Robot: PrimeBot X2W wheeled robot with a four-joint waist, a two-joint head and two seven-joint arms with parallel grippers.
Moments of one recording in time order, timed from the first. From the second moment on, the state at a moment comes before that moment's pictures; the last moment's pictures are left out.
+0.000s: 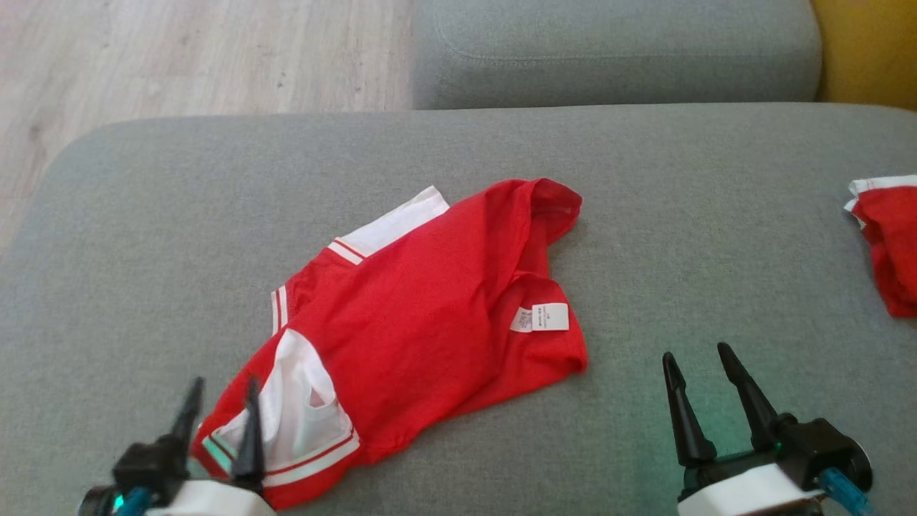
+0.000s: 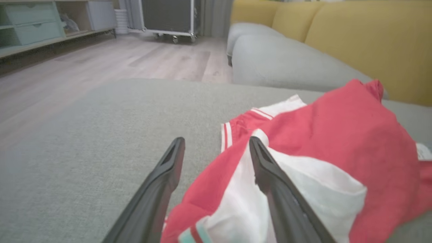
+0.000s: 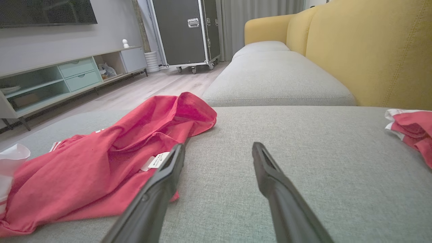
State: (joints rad) left arm 0.06 0.26 -0.24 0.22 -0.43 0.06 -0.17; right arm 0.13 -0.07 0.12 0.17 0.12 0.13 -0.26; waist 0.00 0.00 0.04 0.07
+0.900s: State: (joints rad) left arm -0.07 0.39 -0.38 0.16 -0.28 0.04 0.16; right arm 0.11 -0.08 0.12 0.17 0.13 0.13 -0.26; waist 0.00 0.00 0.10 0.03
